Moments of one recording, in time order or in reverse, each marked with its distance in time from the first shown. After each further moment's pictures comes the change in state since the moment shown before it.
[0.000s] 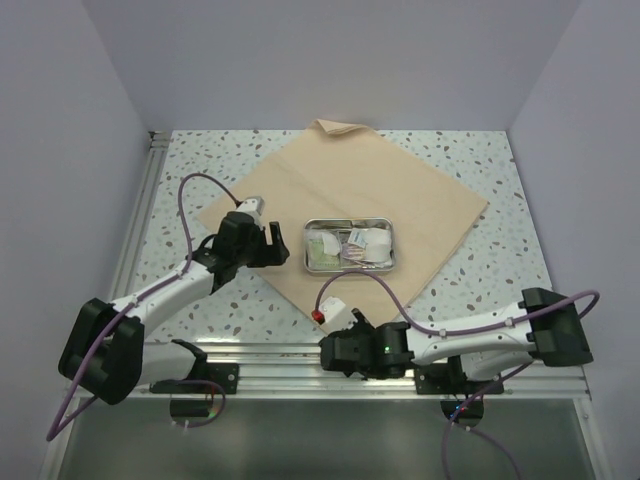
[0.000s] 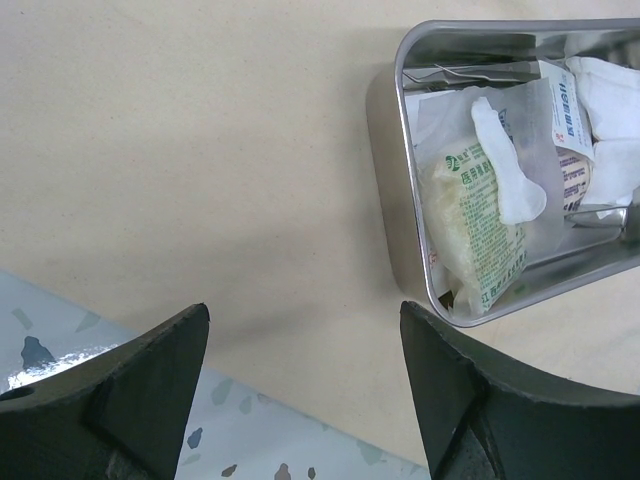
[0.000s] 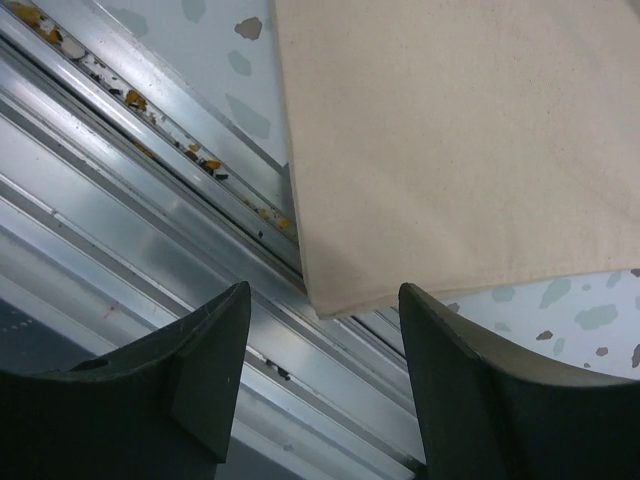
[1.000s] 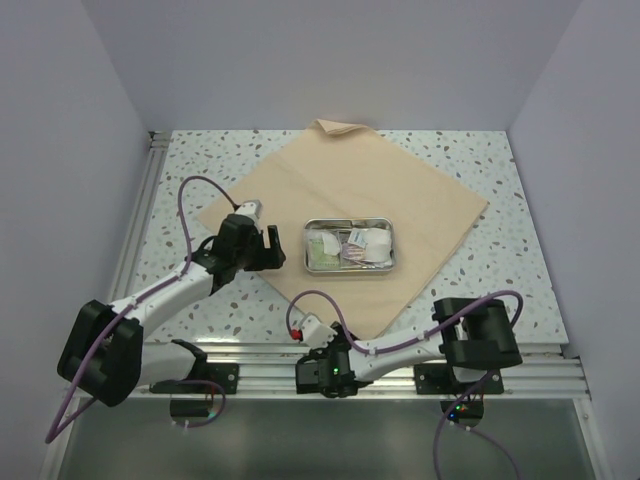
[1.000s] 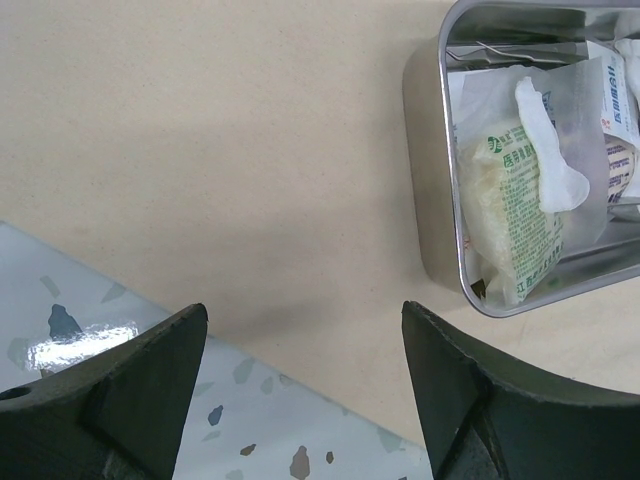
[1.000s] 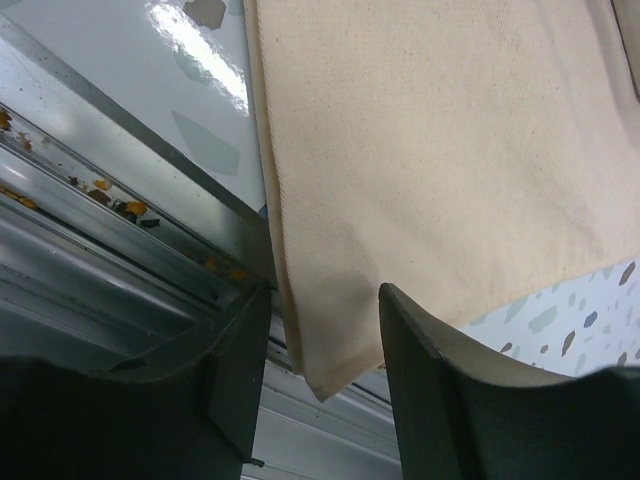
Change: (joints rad) left arm 0.000 -0.010 -0.007 -0.053 -0.037 0.000; right arm 0.079 0.426 0.145 -0.069 0.219 0.042
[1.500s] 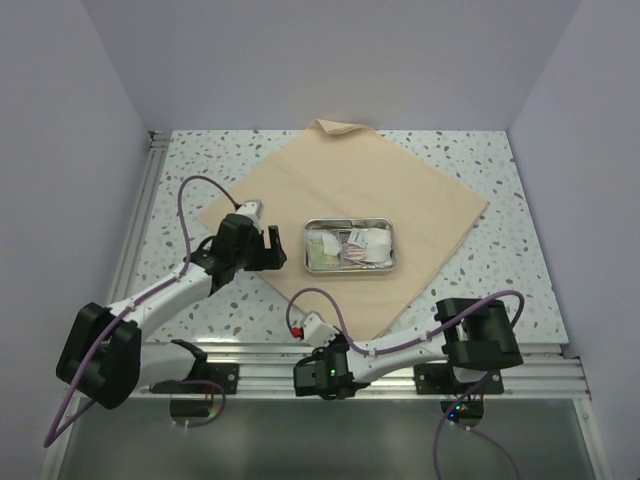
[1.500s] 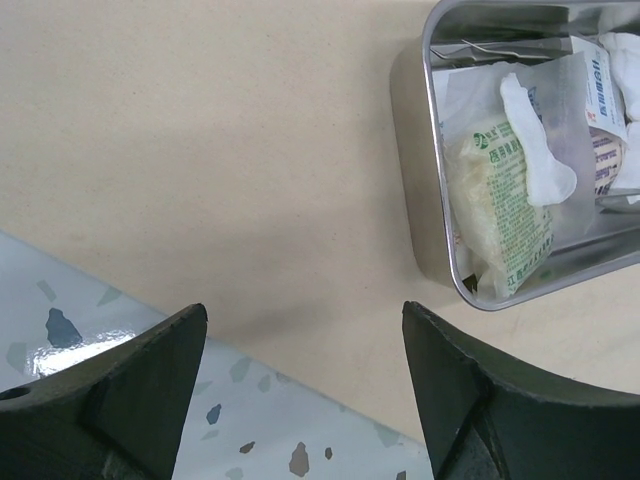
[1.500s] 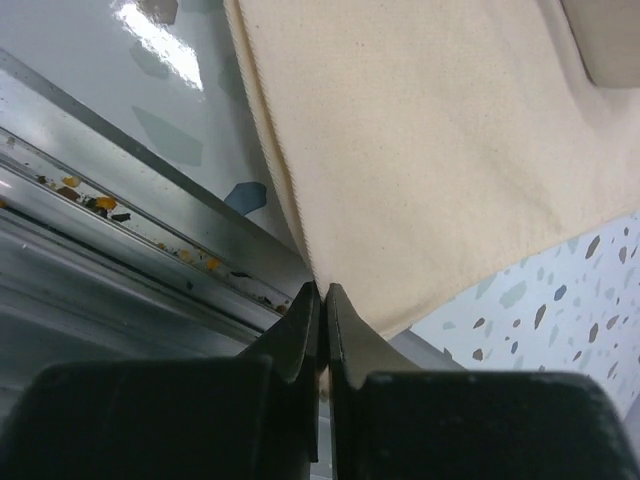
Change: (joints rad) left arm 0.000 -0.014 0.000 -0.002 0.009 0.010; right arm 0.016 0.032 0.052 -0.123 0.040 0.088
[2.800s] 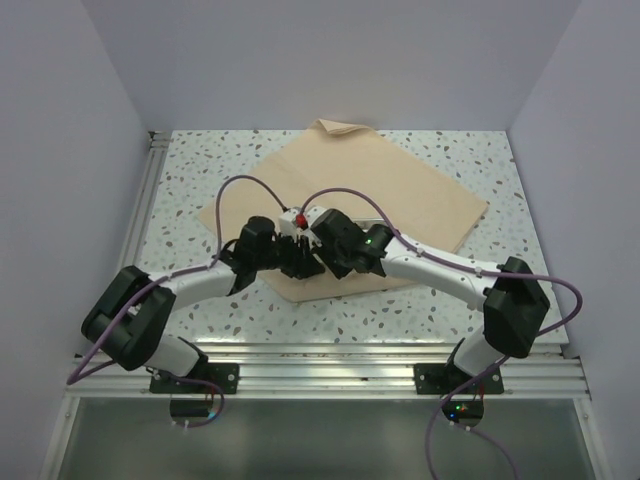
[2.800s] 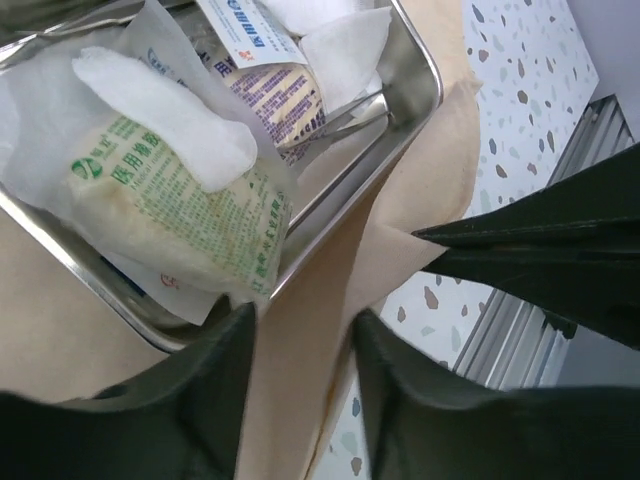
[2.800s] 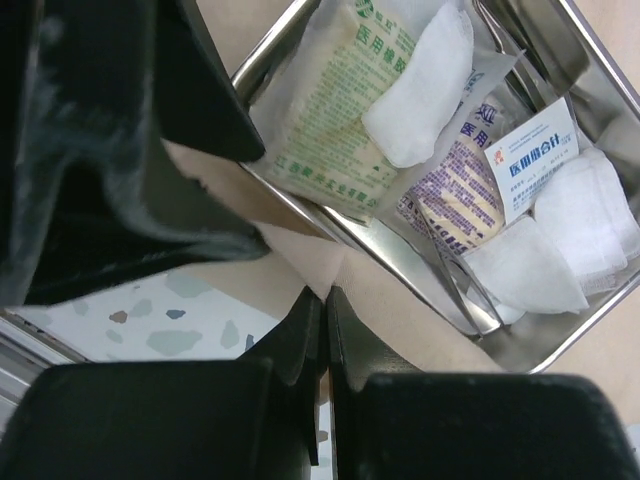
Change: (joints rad) left arm -0.114 0.214 -0.042 0.457 0.498 0.064; right arm -0.720 -0.178 0.239 0.248 -0.561 -0.737
